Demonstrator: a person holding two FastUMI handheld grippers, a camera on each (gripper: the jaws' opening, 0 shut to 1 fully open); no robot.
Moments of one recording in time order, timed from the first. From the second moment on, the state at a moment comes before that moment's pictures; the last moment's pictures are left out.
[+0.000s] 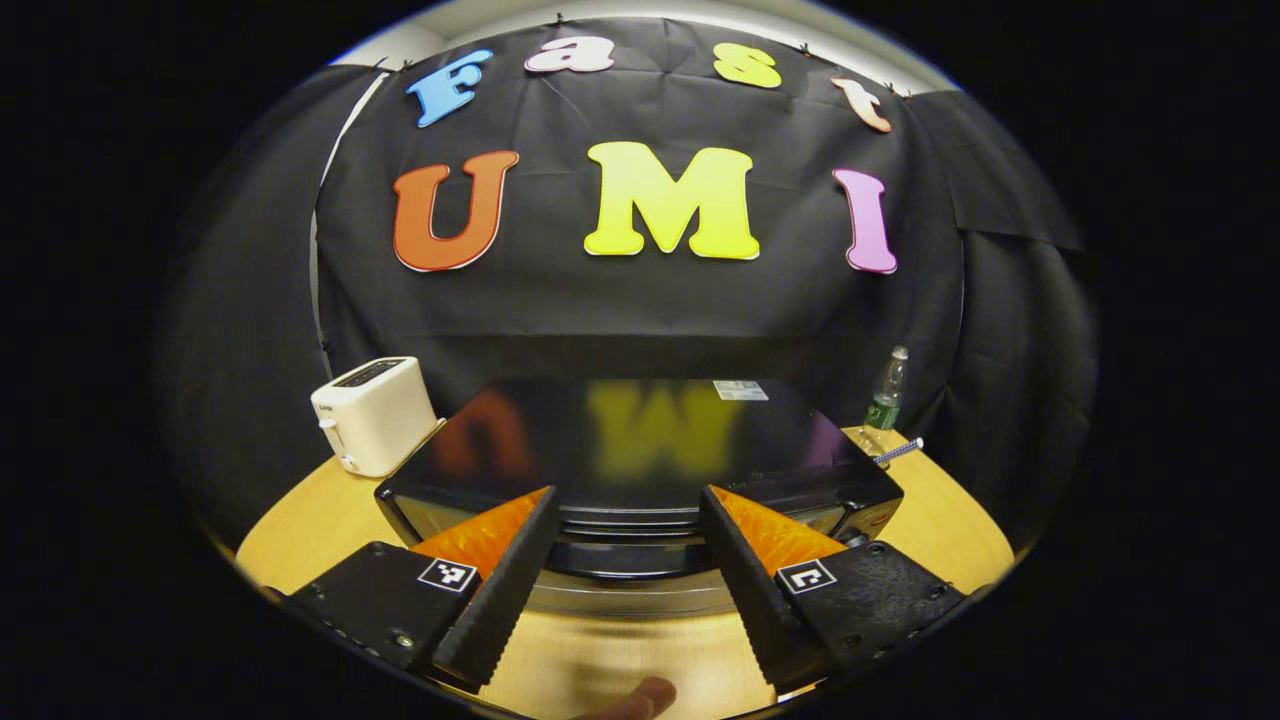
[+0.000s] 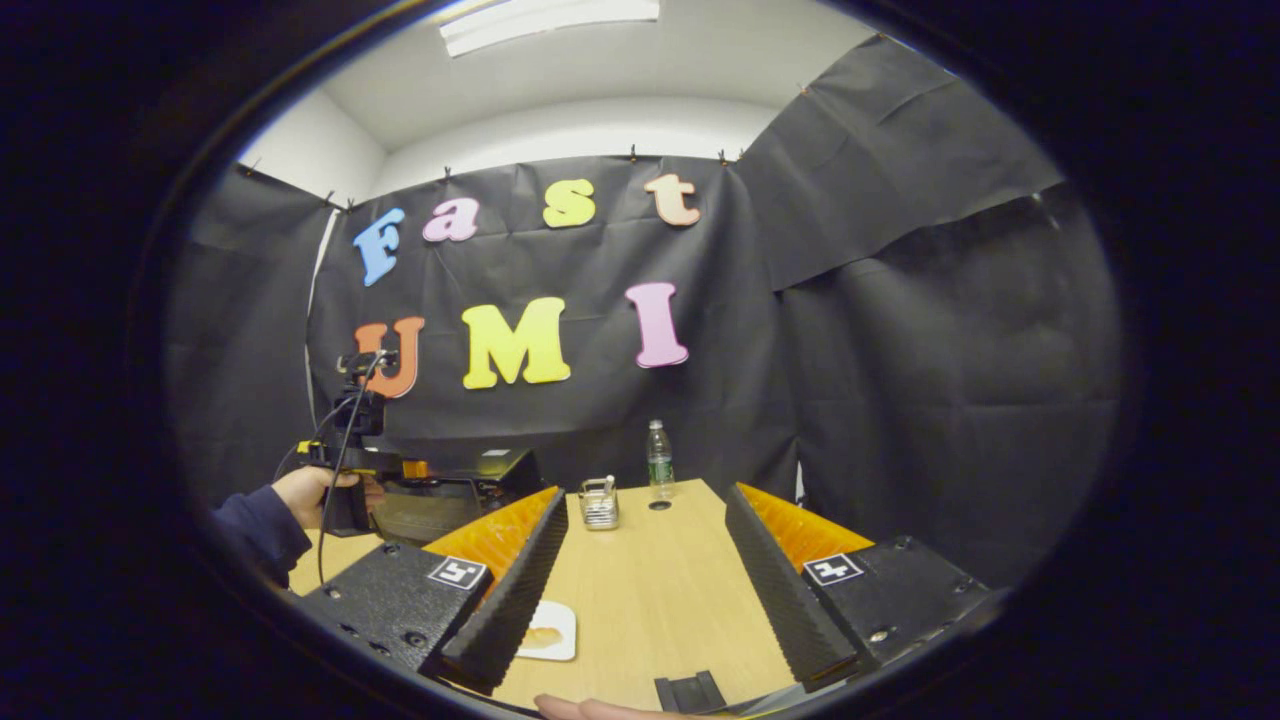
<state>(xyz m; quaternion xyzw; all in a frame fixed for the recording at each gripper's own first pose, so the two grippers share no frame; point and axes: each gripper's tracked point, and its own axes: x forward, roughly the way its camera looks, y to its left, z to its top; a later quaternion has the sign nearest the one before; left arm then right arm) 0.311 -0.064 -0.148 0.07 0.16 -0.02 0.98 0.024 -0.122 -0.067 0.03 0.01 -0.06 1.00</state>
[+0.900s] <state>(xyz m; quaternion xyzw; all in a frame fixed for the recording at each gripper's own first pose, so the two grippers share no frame) 0.202 -0.053 -0.191 0.06 0.21 -0.04 0.98 0.016 -0.106 -0.069 0.02 0.01 -0.04 1.00</state>
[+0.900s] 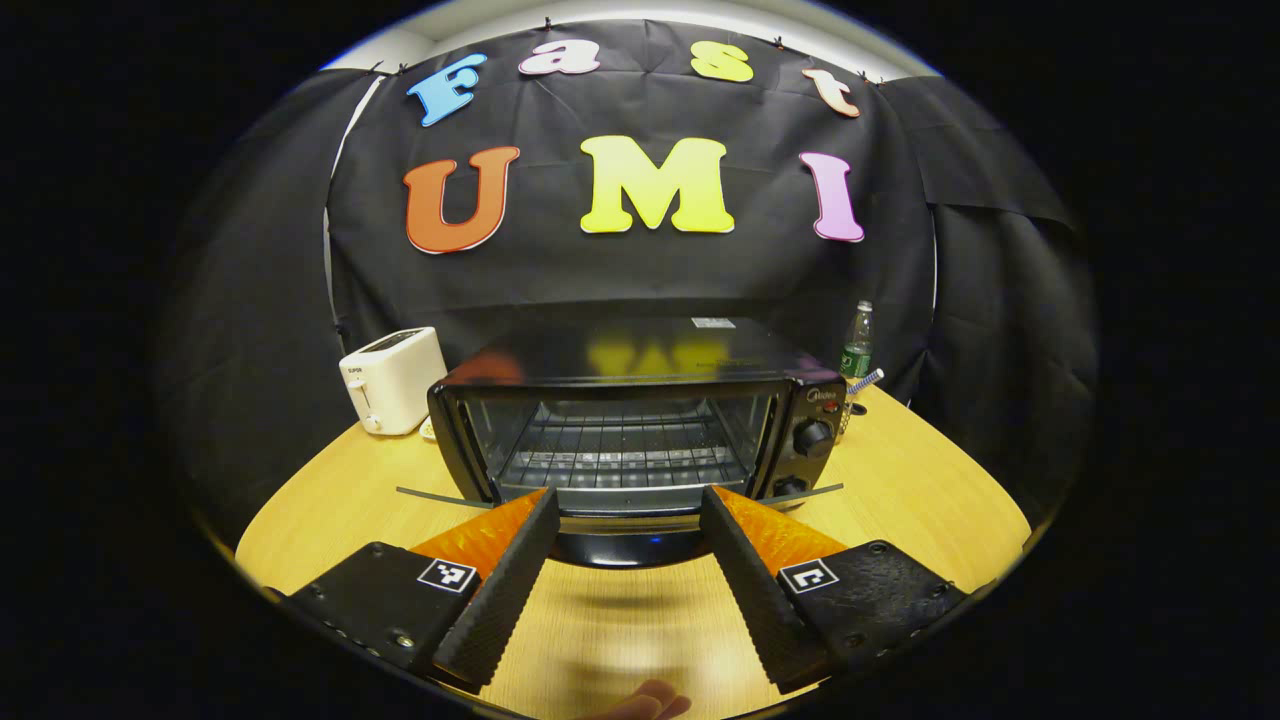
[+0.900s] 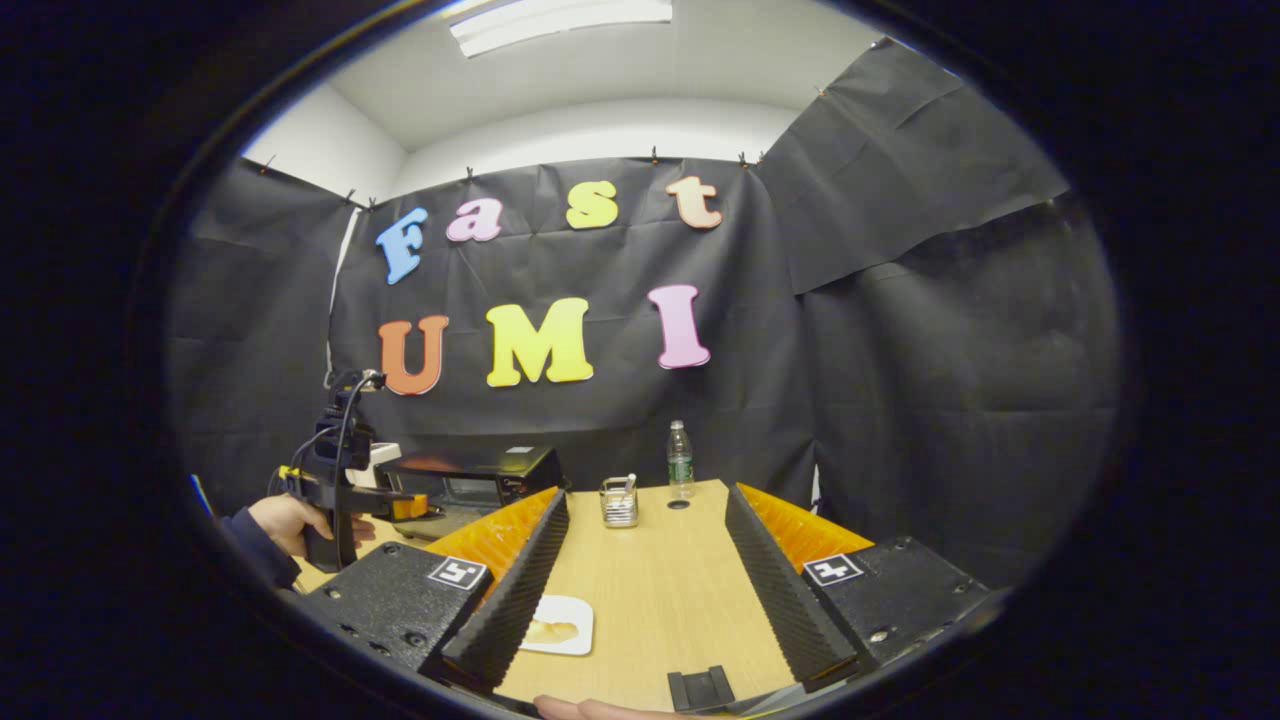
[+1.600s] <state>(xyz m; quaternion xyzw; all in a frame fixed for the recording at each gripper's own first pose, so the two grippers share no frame) 0.147 -0.048 -0.254 0.04 0.25 -0.03 0.97 0.023 -0.106 -0.080 0.03 0.03 -0.04 1.00</state>
